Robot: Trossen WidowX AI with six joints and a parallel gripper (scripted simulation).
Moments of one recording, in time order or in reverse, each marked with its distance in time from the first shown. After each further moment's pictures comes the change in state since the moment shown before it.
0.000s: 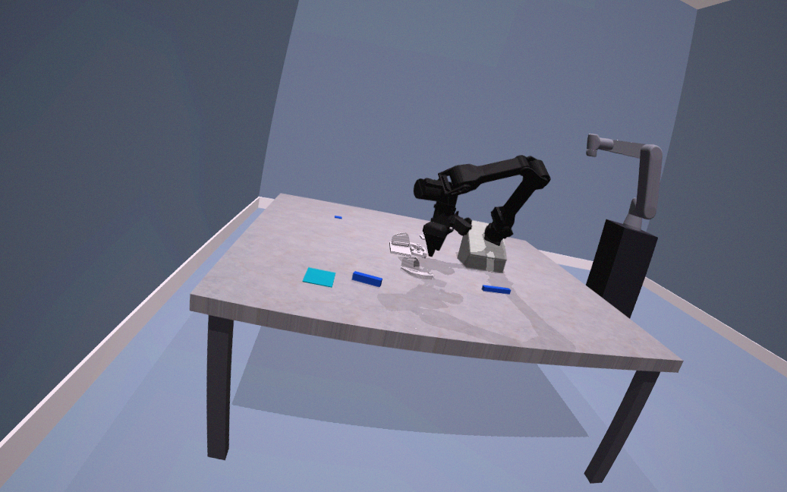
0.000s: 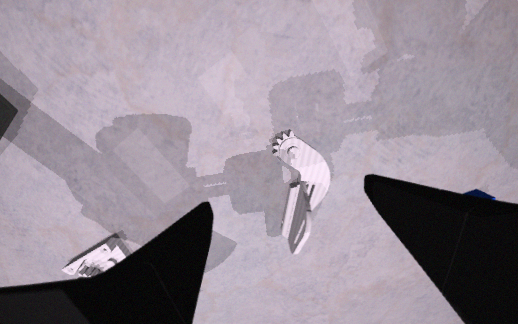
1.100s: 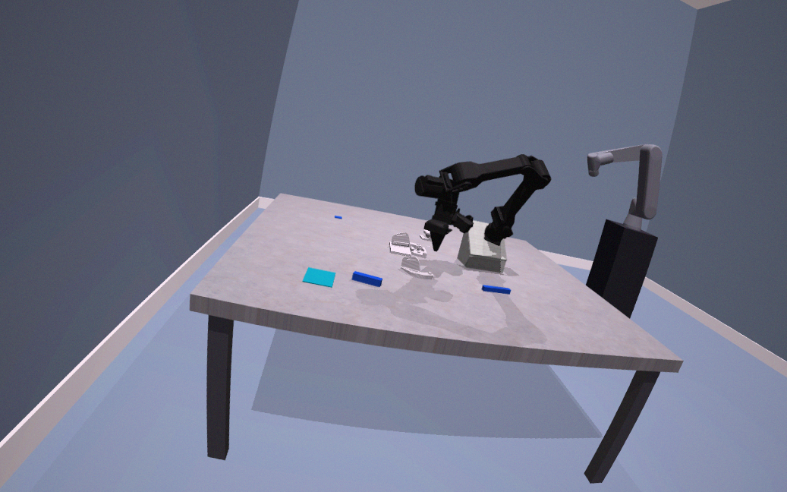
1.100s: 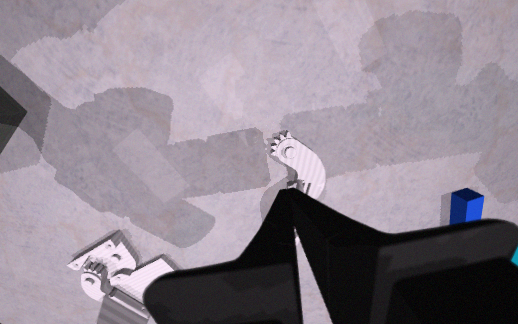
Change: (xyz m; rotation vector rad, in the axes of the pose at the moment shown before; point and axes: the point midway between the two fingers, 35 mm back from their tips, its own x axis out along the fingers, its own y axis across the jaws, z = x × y) arm -0.008 -0.001 0.002 -0.002 0.000 -0.002
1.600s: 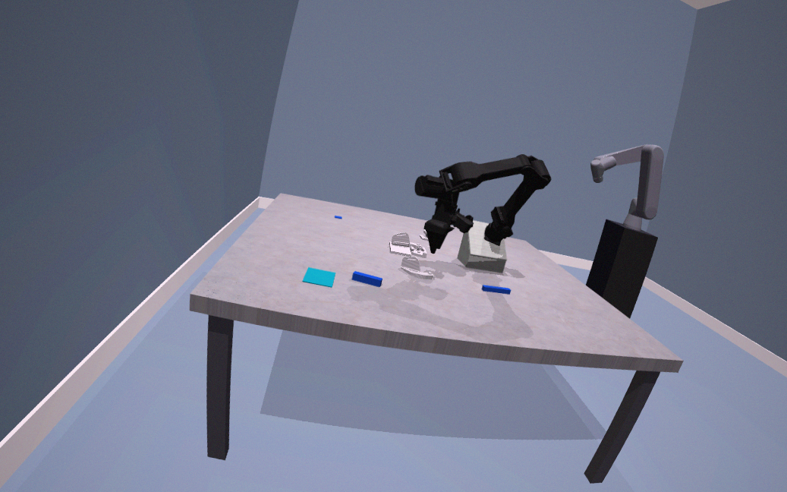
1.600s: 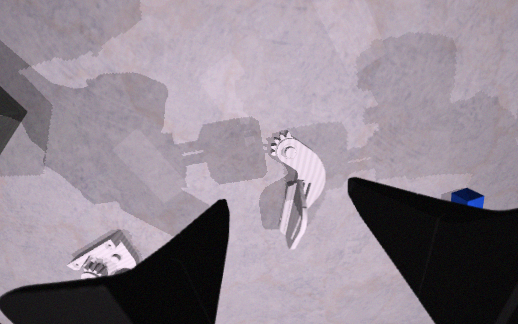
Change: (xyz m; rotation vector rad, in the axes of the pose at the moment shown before) arm 0.000 0.000 0.000 0.000 0.000 0.000
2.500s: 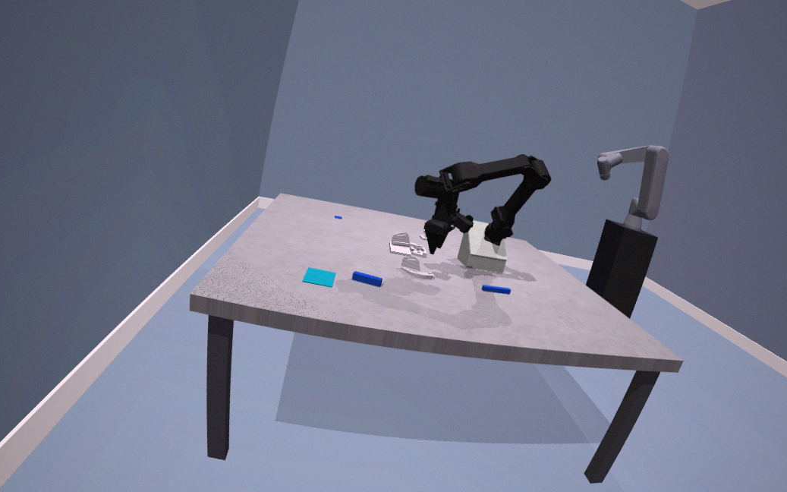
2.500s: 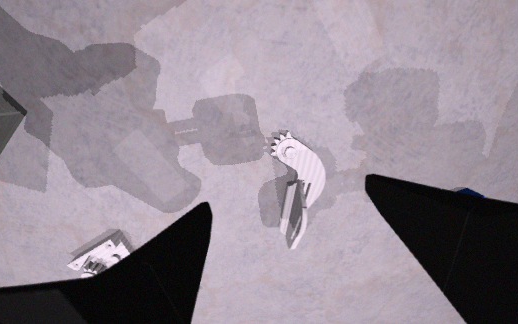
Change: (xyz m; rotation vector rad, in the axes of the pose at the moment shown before) arm 0.000 0.000 0.000 0.000 0.000 0.000
